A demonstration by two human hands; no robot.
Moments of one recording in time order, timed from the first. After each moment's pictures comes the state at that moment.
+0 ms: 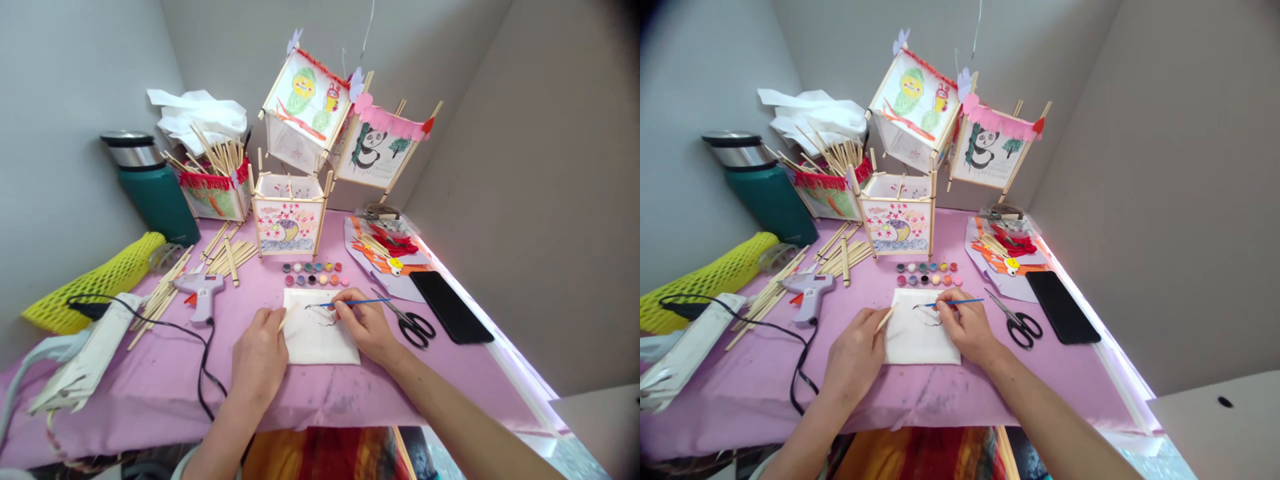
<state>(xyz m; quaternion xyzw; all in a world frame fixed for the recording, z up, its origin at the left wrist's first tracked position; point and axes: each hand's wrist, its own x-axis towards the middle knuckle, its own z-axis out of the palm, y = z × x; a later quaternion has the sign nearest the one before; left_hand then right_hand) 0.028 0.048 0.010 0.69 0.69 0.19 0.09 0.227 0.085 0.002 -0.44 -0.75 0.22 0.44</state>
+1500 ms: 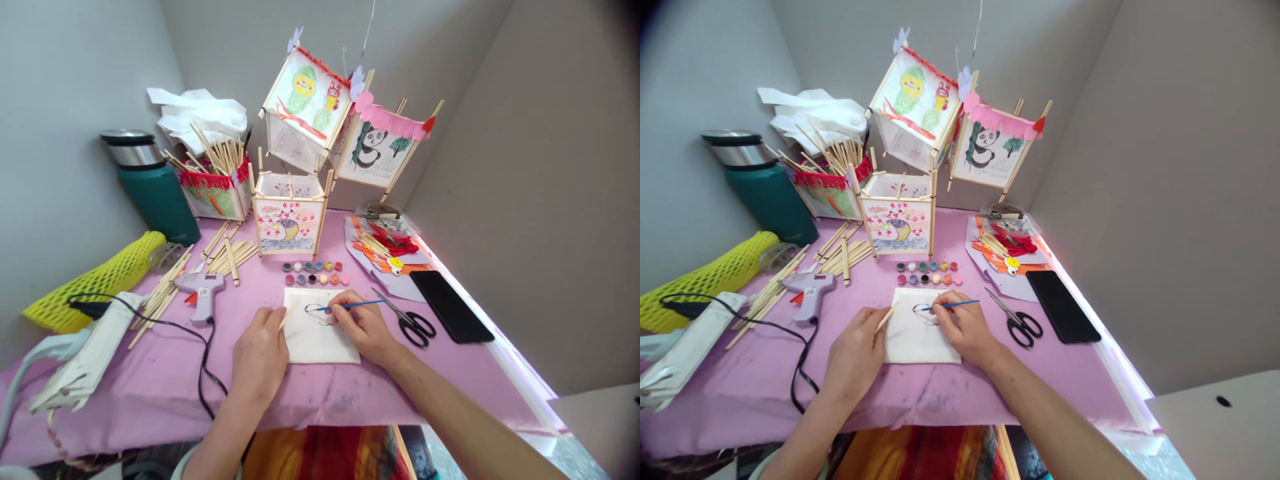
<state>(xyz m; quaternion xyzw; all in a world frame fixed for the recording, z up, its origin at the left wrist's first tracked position) 0.028 0.048 0.010 0.69 0.69 0.19 0.08 0.226 0.086 0.000 -0.42 -0.79 0.19 0.41</state>
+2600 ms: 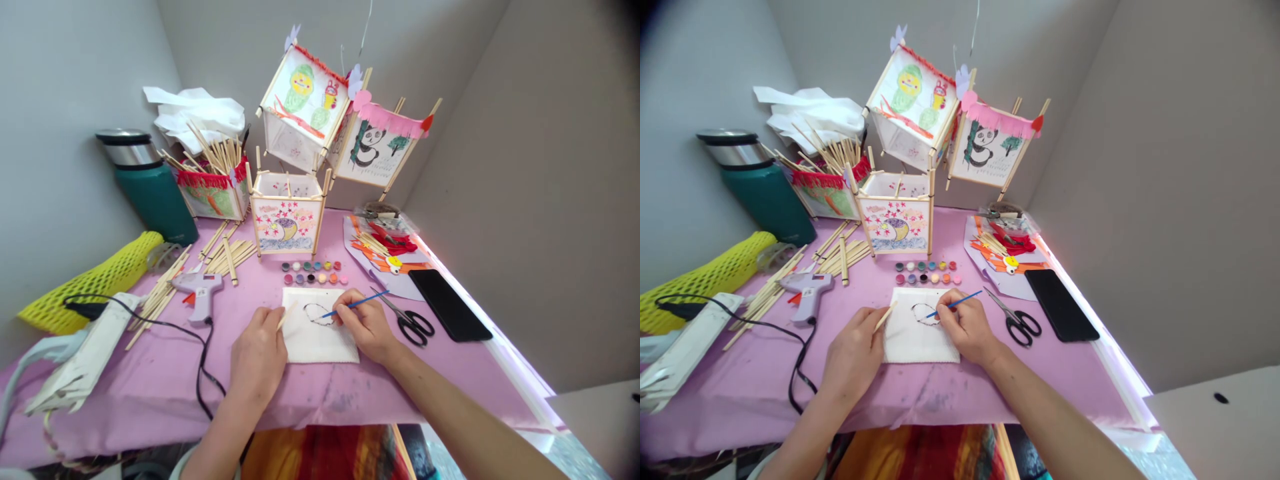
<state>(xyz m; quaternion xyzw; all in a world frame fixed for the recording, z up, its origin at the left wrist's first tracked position) 0.028 0.048 0.012 0.69 0.69 0.19 0.09 0.229 0.083 0.007 -0.41 -0.76 0.24 0.44</state>
